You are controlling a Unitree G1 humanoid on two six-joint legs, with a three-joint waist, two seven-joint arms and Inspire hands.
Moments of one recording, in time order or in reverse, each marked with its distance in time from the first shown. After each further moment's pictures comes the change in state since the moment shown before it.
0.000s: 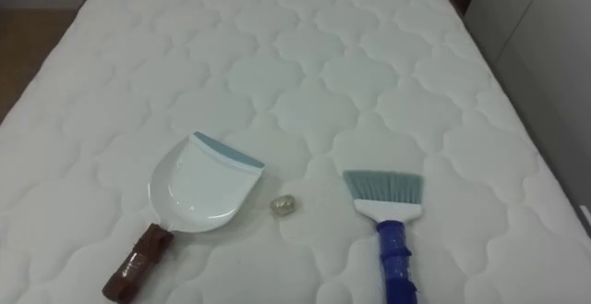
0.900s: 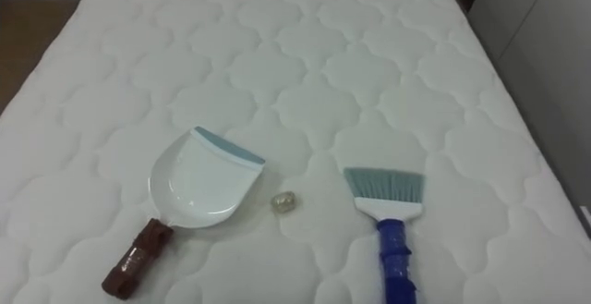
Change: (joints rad) left arm -0.027 0.001 0.014 -0.084 0.049 -0.129 0.268; right arm -0.004 -0.004 0.008 0.001 0.021 -0.092 -0.071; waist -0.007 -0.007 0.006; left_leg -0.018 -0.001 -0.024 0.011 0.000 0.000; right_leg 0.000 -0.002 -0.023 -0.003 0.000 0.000
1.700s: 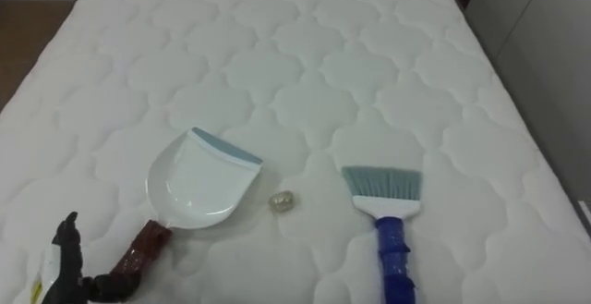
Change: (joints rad) left arm -0.031 0.008 -0.064 -0.296 0.002 -0.150 0.195; right arm -0.013 -0.021 0.000 -0.040 0.086 -0.035 0.025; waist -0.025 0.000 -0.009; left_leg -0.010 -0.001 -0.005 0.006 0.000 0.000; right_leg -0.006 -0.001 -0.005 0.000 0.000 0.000
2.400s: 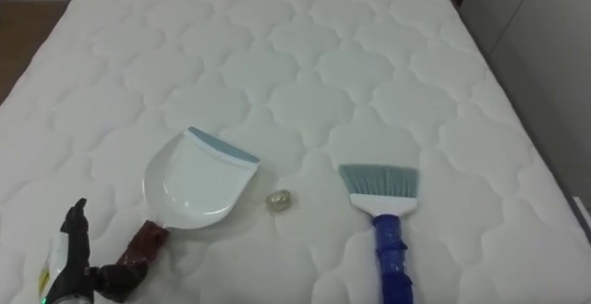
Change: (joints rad) left arm -0.007 0.001 -0.010 -0.010 0.003 0.001 -0.008; right arm 0.007 -0.001 -0.005 0.000 0.026 0.003 0.020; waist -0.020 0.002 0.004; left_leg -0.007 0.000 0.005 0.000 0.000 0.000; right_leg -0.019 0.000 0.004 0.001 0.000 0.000
